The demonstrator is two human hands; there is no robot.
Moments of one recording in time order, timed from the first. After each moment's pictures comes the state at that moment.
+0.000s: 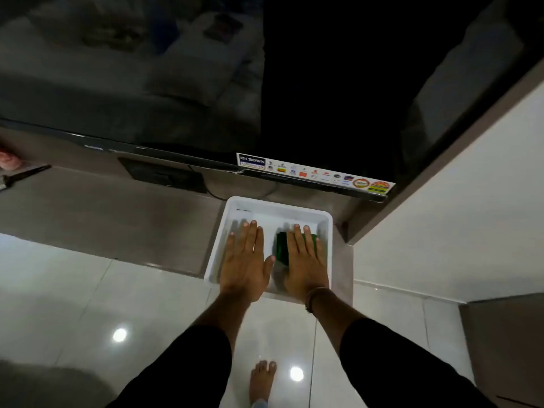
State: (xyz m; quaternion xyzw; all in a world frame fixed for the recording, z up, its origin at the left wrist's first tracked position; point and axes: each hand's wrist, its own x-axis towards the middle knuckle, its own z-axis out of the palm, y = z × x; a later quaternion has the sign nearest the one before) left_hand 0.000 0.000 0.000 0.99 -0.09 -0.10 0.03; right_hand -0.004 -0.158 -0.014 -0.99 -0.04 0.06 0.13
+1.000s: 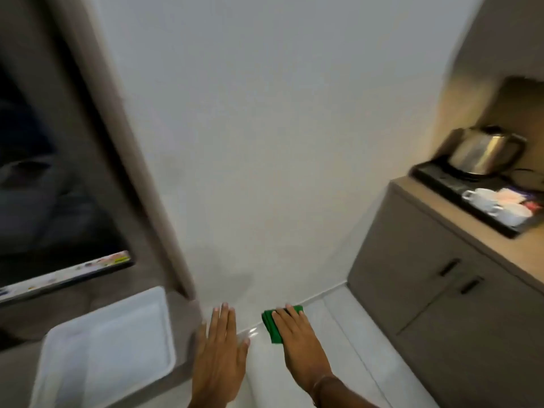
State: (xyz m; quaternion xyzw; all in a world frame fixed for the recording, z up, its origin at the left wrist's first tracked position) left_hand -0.153 -0.238 0.072 0.93 -0.35 -0.05 0.13; right_hand -0.255 -0.424 0.040 -0.98 0.11 -0.09 0.15
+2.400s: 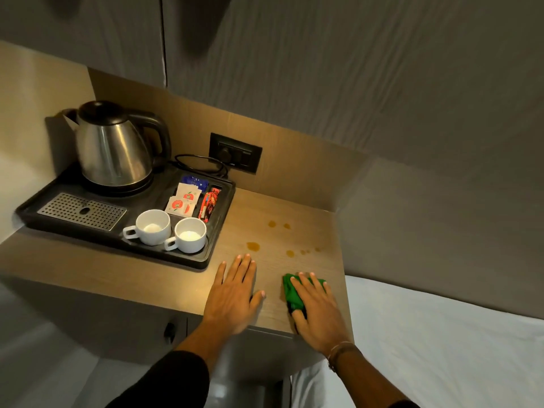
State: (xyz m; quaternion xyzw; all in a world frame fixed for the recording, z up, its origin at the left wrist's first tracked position) left_hand -0.428 -1.078 0.063 0.55 -0.82 -0.09 0.10; right_hand -0.659 -1.021 0.099 -0.74 0.66 -0.05 0.10
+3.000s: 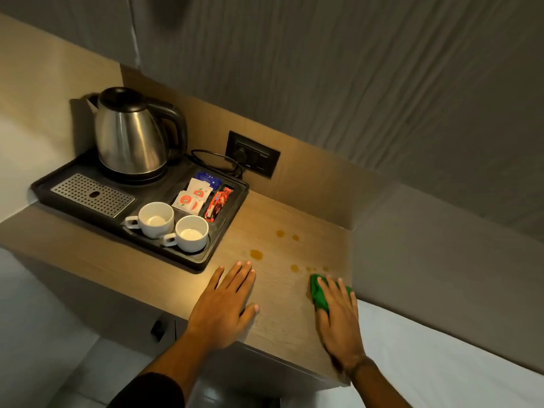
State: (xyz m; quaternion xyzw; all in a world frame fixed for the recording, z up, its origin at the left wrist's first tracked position) left_hand -0.425 -1.079 0.047 0.55 -0.82 -0.10 0.14; right_hand -0.717 -1.072 0.097 -0.72 0.67 -0.14 0.12
